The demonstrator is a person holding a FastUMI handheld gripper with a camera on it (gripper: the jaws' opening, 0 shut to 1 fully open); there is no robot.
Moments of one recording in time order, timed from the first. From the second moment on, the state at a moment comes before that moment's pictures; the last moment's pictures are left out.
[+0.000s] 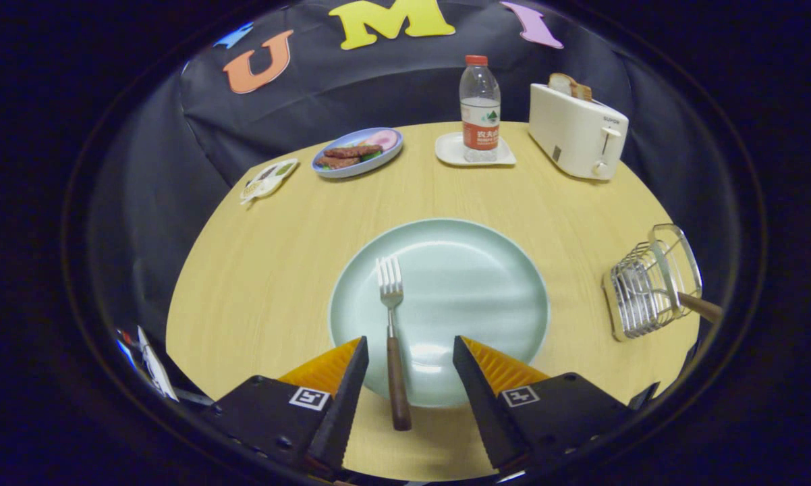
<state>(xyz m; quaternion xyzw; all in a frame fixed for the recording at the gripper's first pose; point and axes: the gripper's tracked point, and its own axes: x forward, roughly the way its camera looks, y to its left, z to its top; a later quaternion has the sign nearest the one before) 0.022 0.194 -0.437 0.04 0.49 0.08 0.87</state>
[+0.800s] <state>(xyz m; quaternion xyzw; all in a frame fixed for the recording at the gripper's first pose) 0.030 0.211 -0.467 0.01 0.51 0.06 0.86</state>
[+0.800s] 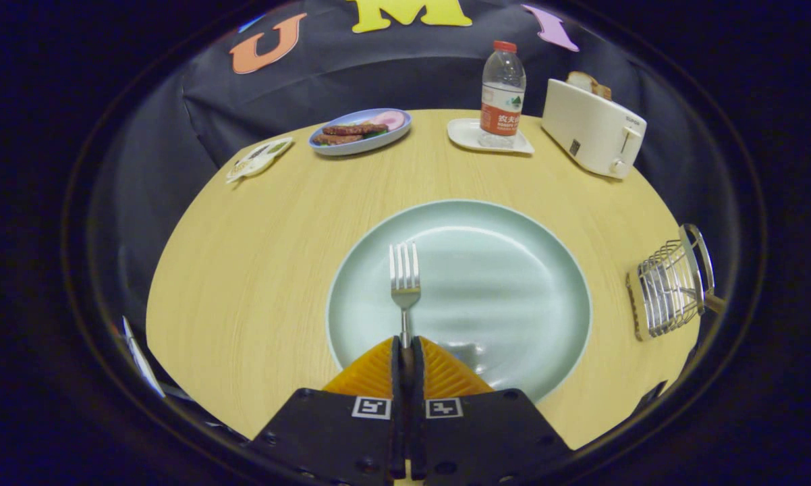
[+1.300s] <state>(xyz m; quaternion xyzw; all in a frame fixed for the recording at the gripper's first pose) 0.022 0.175 -0.398 -0.02 0.49 0.11 0.87</state>
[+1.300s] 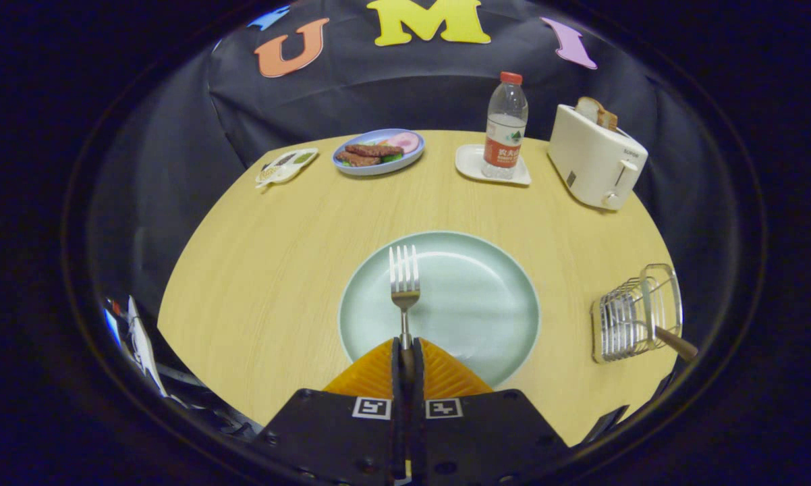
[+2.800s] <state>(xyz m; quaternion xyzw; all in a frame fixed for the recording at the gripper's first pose) 0.008 -0.059 -0.314 0.00 0.60 0.07 0.80</state>
